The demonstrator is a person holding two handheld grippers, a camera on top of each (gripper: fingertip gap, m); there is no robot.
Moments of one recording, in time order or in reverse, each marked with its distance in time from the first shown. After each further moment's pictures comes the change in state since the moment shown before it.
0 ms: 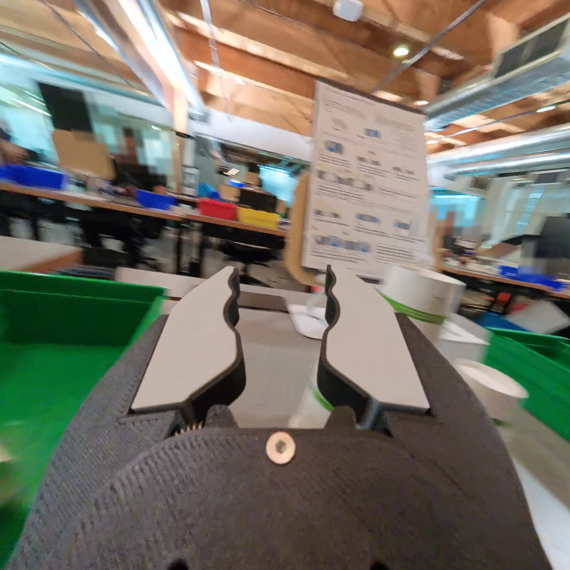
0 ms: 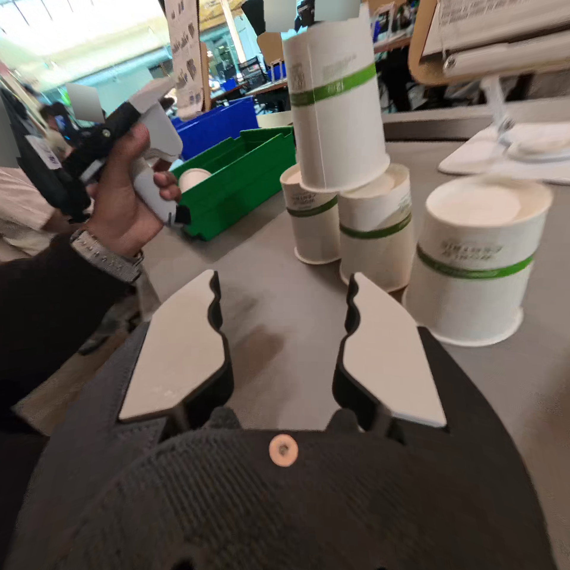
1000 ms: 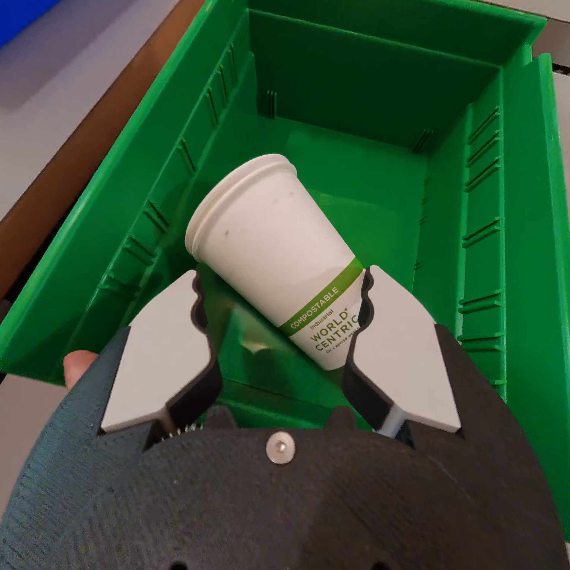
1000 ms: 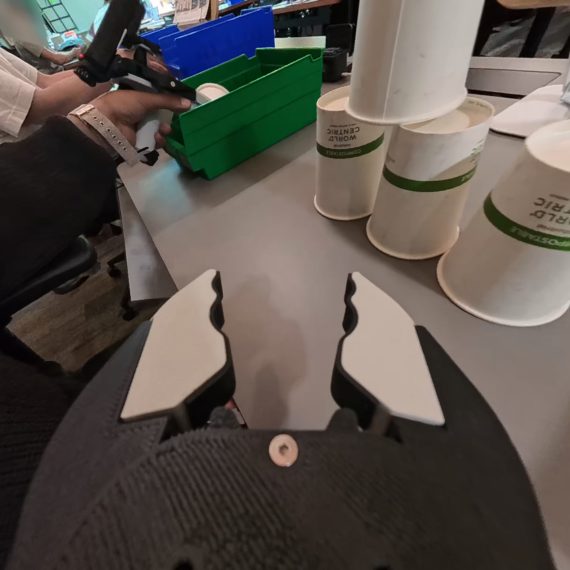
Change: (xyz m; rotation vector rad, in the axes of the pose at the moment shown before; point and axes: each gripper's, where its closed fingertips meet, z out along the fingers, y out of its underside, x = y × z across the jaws) left arm -0.255 0.105 -0.049 -0.882 -0.517 0.054; right arm -0.025 0.048 0.007 -0.155 -0.025 -0.112
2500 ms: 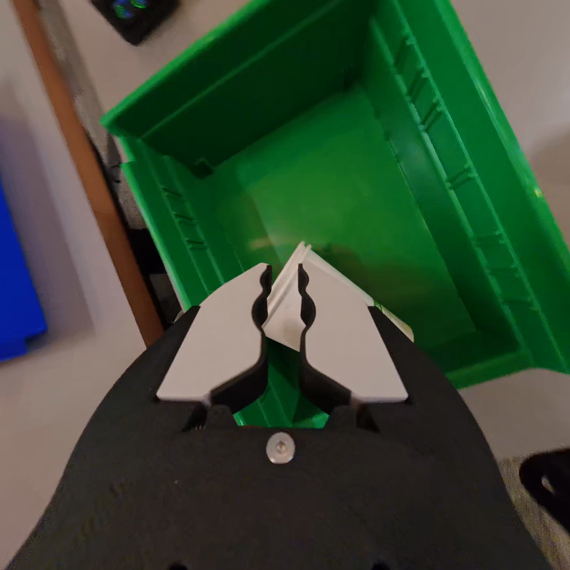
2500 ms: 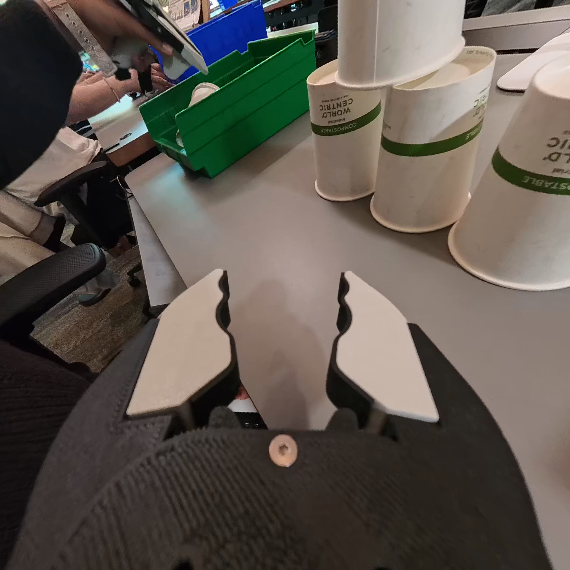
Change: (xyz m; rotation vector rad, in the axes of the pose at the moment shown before) left arm 0.002 -0.069 0.003 -0.317 0.276 0.694; right arm 0.002 0.014 -0.005 -0.005 -0.012 0.103
